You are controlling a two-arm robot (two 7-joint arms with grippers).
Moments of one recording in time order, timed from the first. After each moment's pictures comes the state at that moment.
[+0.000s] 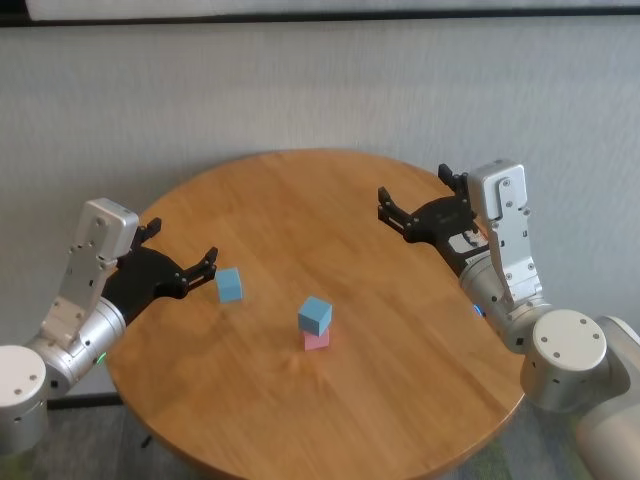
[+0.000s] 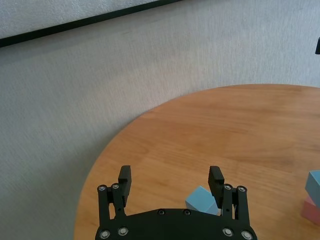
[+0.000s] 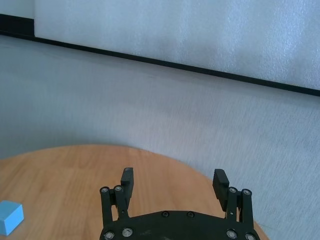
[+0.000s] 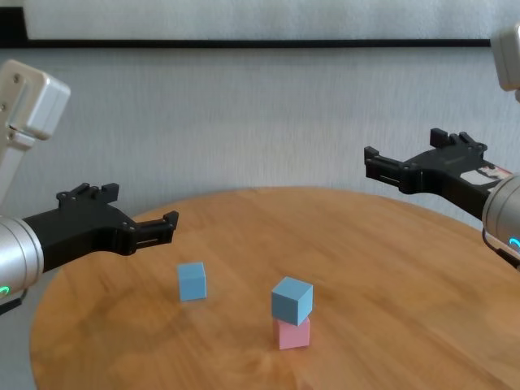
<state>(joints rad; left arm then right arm) -0.28 0.38 0.36 -1.29 -0.20 -0.08 -0.22 0.36 0.23 -0.36 -1.23 0.13 -0.14 0.10</state>
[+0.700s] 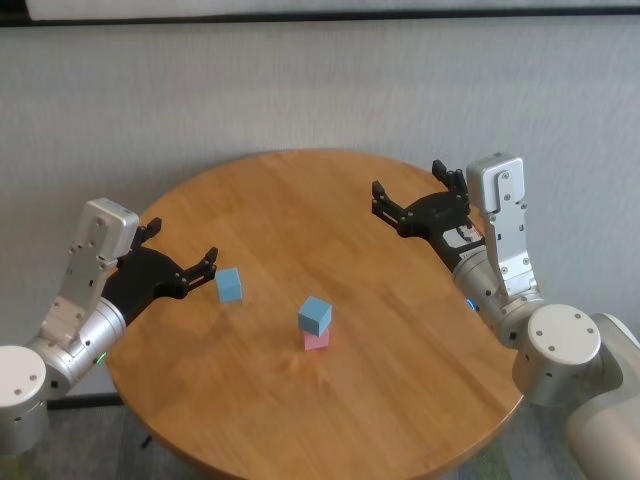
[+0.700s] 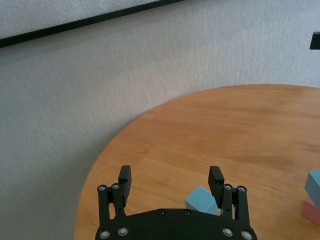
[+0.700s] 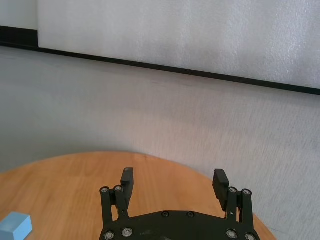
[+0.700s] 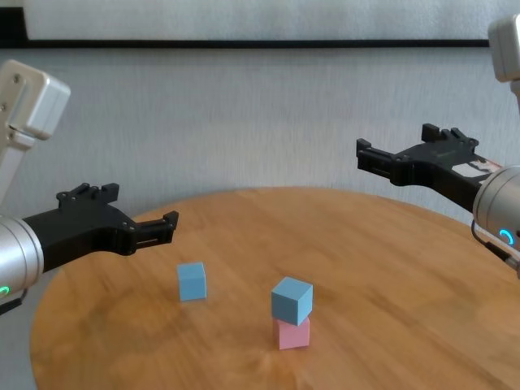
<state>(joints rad) -0.28 0.38 0.36 -1.29 -0.20 -0.08 -0.22 0.36 0.19 -0.33 -1.21 0.14 -0.15 0.12</state>
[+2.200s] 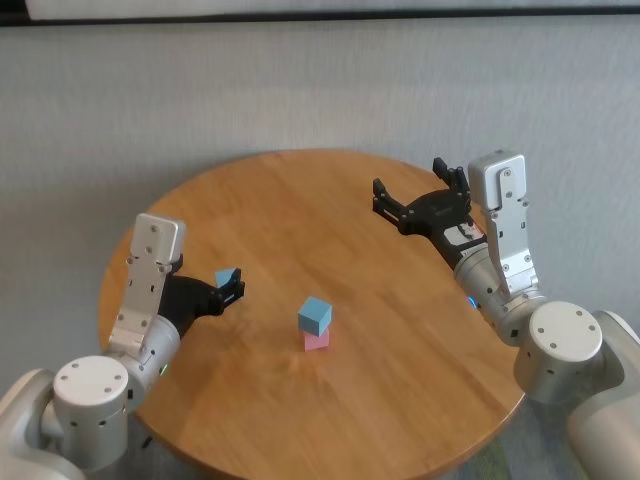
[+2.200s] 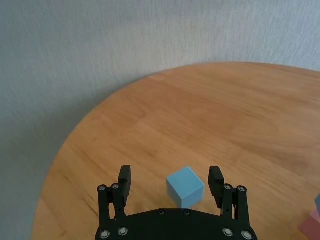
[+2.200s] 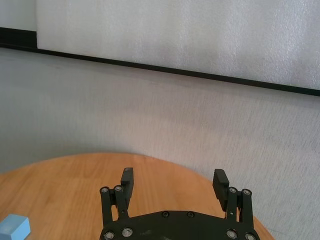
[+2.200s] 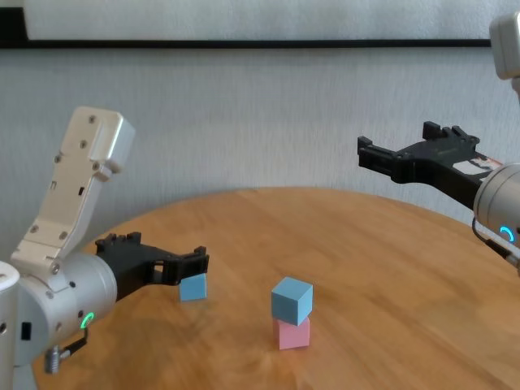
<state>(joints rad) -0.28 0.20 0.34 -1.24 -0.16 0.10 -0.05 0.37 0.19 -0.33 -1.20 0.14 -0.15 0.13</state>
